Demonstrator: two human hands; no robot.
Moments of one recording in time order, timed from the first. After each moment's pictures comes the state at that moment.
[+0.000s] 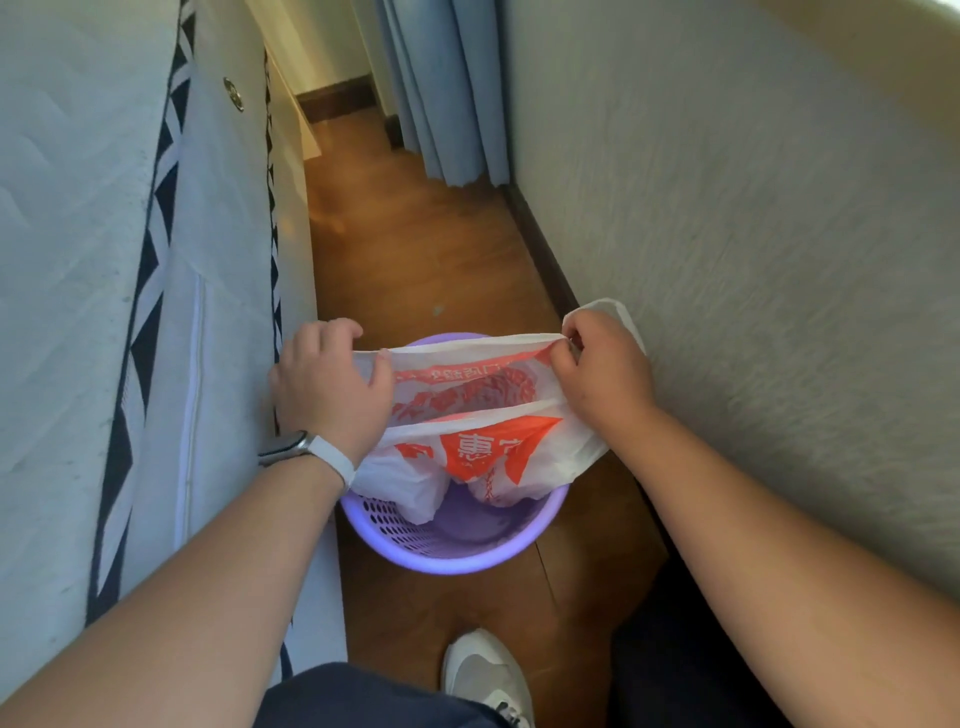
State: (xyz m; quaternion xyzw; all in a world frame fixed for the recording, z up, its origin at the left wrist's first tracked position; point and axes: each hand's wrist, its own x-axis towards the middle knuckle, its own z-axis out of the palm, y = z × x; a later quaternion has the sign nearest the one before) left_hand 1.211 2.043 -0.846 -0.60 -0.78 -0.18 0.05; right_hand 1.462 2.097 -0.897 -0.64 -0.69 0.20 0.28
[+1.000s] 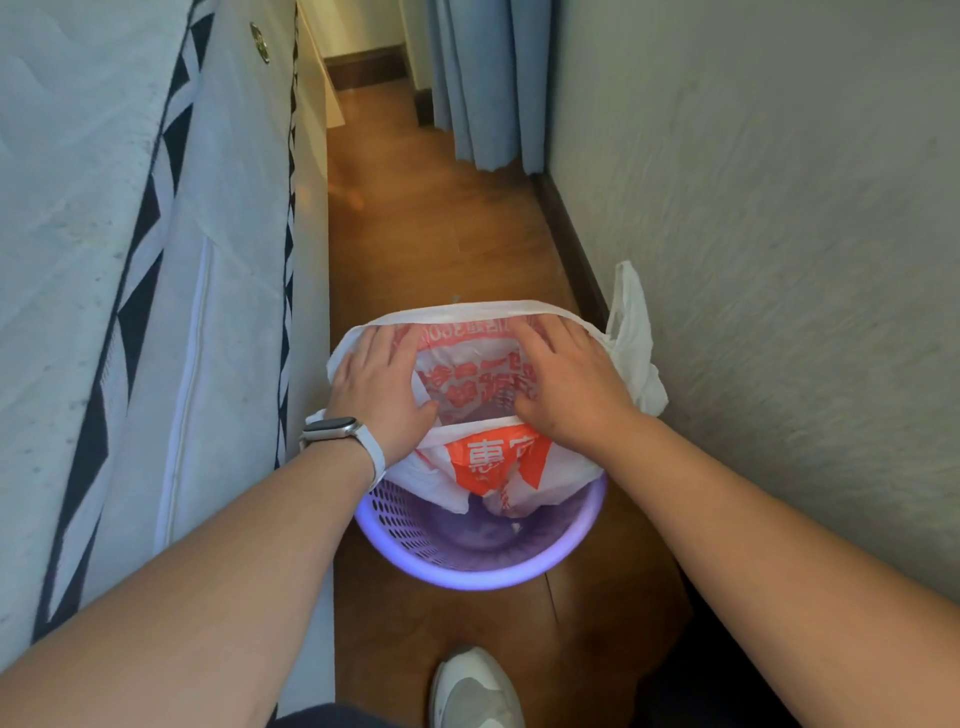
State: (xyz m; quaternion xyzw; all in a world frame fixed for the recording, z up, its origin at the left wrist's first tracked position) left_hand 1.193 2.065 -0.915 -0.69 -0.72 -0.06 -0.05; right_hand 1.416 2.107 -0.918 -0.51 -0.84 0.15 0.10
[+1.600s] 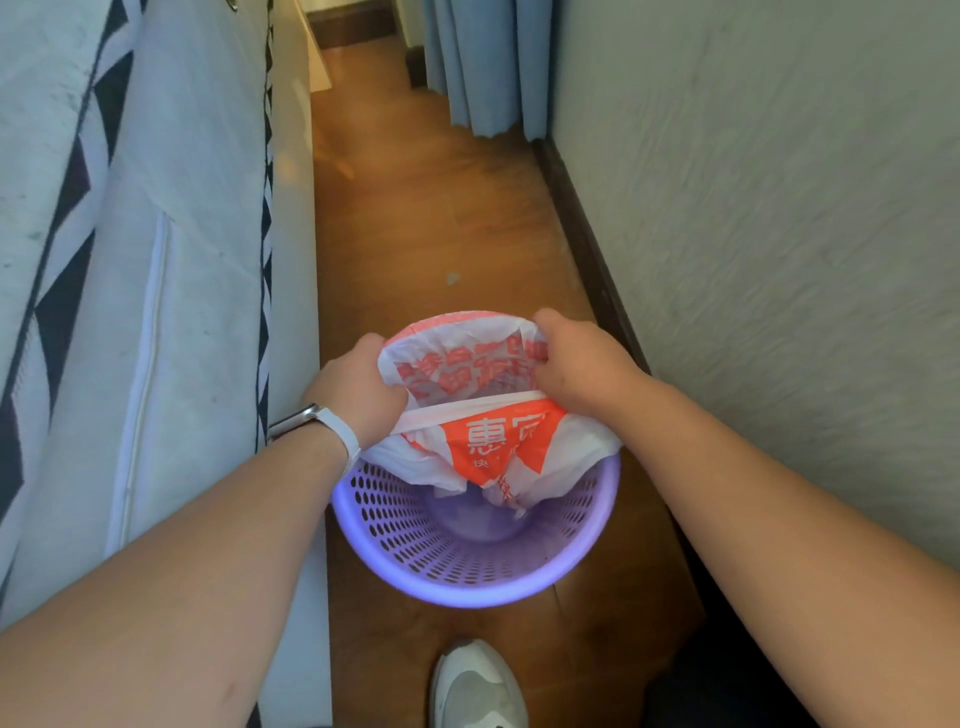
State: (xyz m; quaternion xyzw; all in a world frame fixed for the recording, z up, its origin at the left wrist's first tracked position) left_hand 1.178 2.075 -0.925 -0.54 -0.81 -0.06 -0.21; right_hand 1.415 2.138 -0.925 -0.57 -0.77 0.28 0.03
